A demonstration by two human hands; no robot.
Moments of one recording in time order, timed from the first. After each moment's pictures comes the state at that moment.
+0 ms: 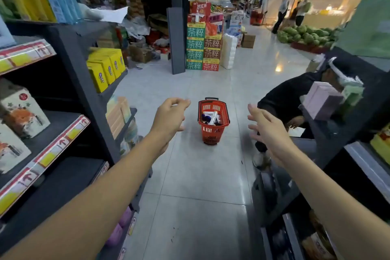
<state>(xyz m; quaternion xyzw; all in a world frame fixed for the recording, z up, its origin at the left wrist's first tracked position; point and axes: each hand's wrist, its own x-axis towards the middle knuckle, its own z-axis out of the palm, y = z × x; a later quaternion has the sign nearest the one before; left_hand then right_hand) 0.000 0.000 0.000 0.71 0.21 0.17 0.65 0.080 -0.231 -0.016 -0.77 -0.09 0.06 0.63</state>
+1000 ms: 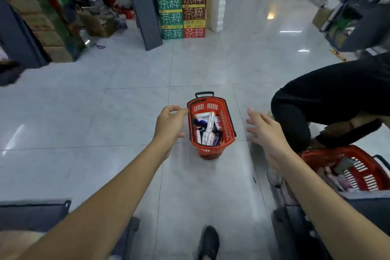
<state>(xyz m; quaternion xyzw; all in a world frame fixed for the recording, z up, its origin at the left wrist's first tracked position) 0.621 0.197 -0.125 0.69 0.31 0.05 0.65 0.656 -0.028 -0.132 -0.74 0.08 0.10 0.66</state>
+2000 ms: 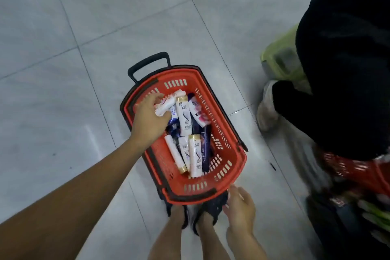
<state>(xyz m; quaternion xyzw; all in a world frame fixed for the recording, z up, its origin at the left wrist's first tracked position) 1.226 0.271 -0.617 0.90 0.10 -0.16 0.40 1.040 0.097 -0.575 -0.49 0.65 0.15 0.56</state>
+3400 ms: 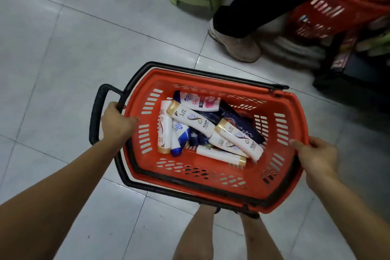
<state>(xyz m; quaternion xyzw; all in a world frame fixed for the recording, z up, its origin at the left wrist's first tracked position) 1.263 0.205 -0.704 0.94 -0.02 -0.29 0.20 0.902 0.004 -0.700 -0.42 0.79 -0.04 0.44</state>
